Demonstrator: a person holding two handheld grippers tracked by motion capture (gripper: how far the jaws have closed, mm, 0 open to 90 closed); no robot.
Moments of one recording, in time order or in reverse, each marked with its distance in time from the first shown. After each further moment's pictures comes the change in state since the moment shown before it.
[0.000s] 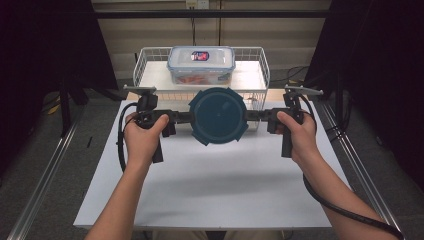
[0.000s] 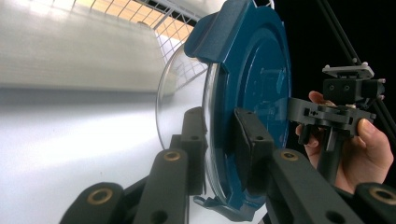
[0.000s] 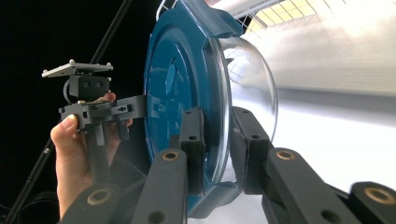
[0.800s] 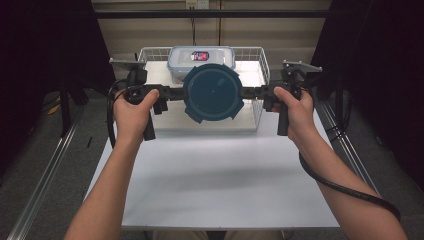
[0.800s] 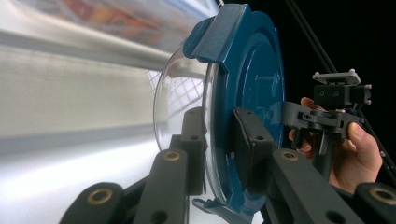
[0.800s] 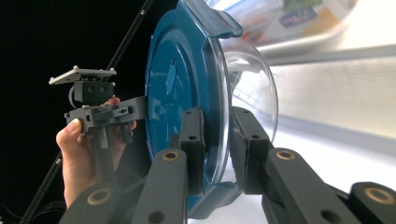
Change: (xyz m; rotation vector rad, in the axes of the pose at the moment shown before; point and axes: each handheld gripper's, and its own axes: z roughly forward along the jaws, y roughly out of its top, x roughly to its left) left arm -0.017 0.048 -0.022 -0.056 -0.032 0.022; right arm 0.031 0.046 0.006 -0.027 0.027 -0.014
